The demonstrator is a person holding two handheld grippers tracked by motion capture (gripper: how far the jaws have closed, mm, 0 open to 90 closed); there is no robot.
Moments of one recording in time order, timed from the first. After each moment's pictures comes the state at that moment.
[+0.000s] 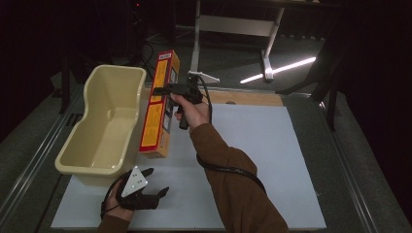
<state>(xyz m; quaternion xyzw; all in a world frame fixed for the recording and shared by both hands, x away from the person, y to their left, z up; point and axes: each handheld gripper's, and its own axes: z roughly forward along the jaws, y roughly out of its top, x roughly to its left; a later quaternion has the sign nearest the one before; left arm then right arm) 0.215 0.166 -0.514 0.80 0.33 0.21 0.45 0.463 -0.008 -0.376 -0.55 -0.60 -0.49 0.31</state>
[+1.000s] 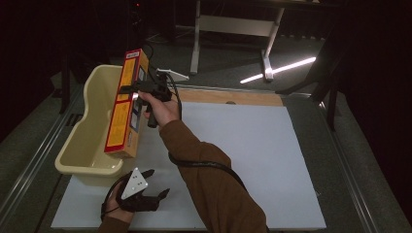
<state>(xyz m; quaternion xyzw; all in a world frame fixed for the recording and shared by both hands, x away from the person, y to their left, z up) 0.211 0.164 -0.514 0.80 0.33 0.21 0.46 0.458 0.076 -0.374 -0.53 -0.60 -0.49 0.36</state>
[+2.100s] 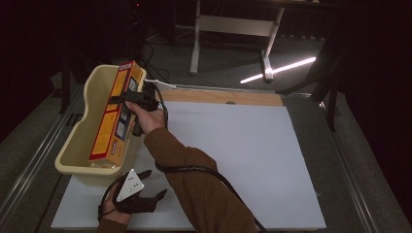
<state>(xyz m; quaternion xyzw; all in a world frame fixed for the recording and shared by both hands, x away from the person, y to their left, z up) 0.206 0.171 -0.512 0.79 0.33 0.22 0.47 0.446 0.114 -0.403 -0.57 -0.60 -0.46 0.33</state>
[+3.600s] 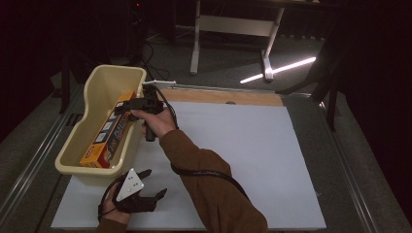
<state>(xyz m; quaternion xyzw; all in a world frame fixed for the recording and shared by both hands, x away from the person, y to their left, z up) 0.207 0.171 -0.511 0.79 0.33 0.22 0.47 0.437 0.097 -0.396 -0.50 -0.70 -0.42 0.28</state>
